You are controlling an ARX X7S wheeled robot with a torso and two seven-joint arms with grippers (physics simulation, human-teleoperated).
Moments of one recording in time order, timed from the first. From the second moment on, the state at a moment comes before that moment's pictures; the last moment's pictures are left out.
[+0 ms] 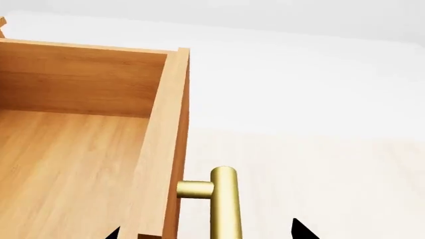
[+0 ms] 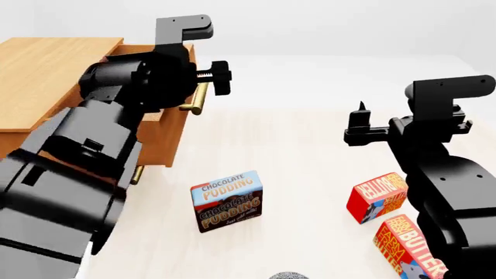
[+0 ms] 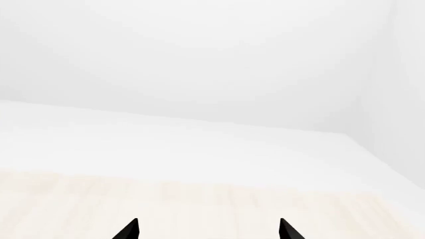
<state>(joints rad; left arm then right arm) -1.63 -0.01 0.70 -1.29 -0.93 -0.69 -0.25 0.73 0.37 -0.01 -0.25 0.28 1.00 0.06</state>
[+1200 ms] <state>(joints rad) -1.54 -0.24 1.20 -0.66 -1.71 -0.52 -0.70 0.68 0.40 0.01 -0.28 0.31 1.00 0.06</state>
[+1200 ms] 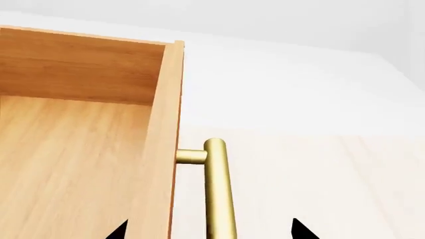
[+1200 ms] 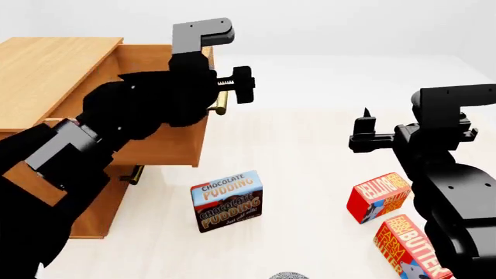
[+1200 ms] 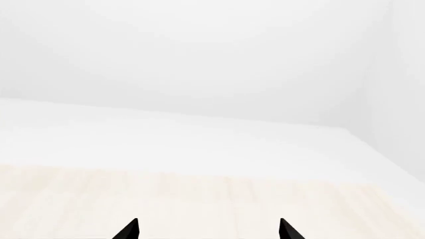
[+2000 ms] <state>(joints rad) -1.53 -0.41 1.10 0.19 -1.59 -0.23 -1.03 0.67 0.40 0.01 -0.28 0.32 1.00 0.07</state>
